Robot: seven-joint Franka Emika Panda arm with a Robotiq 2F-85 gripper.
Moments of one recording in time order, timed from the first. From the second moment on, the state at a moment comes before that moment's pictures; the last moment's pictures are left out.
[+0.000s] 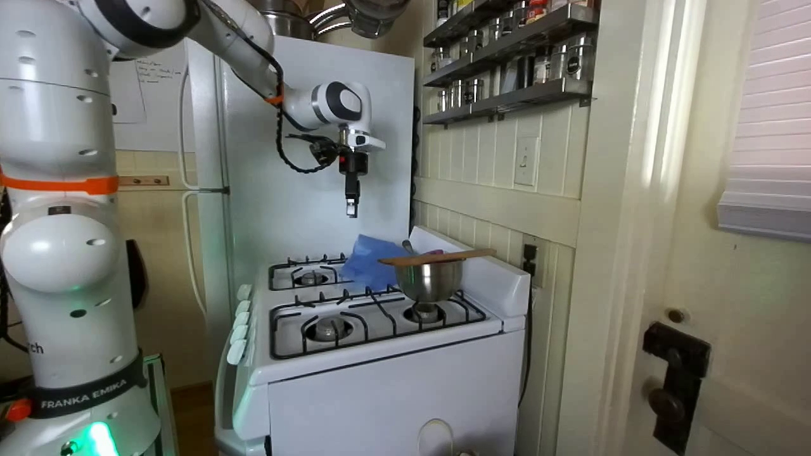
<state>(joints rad) 0.07 0.05 0.23 -1.90 -0.17 1.75 0.92</state>
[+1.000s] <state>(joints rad) 0.24 0.38 0.17 -1.59 -0.24 1.87 0.89</state>
